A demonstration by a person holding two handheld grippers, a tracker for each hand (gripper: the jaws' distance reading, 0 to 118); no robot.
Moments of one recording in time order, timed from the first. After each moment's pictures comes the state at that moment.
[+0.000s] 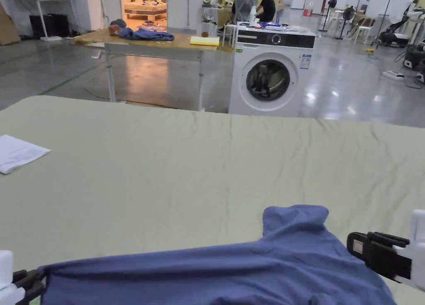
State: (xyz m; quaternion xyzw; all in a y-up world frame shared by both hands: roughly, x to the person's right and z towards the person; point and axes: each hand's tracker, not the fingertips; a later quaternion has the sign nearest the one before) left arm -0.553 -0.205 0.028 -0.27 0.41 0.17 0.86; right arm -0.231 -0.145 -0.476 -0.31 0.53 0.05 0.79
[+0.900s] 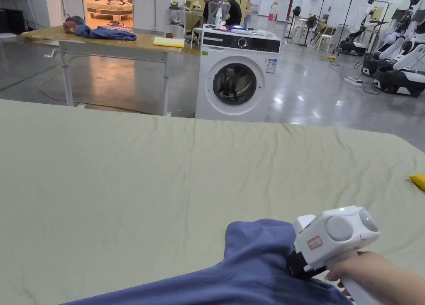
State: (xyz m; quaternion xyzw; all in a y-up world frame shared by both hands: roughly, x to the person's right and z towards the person) left arm -0.557 -0.221 0.018 -0.28 0.43 0.22 0.83; right arm -0.368 -0.243 -0.570 -0.46 0.46 0.30 0.70
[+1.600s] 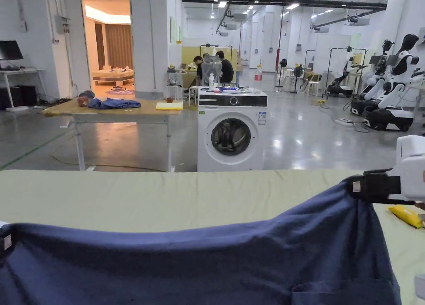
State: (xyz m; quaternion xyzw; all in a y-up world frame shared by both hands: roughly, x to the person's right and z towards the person) left arm -0.537 -0.004 0.012 -0.15 0.39 0.08 0.90; right arm -0.176 0.057 -0.480 -0.22 0.49 0.04 0.84
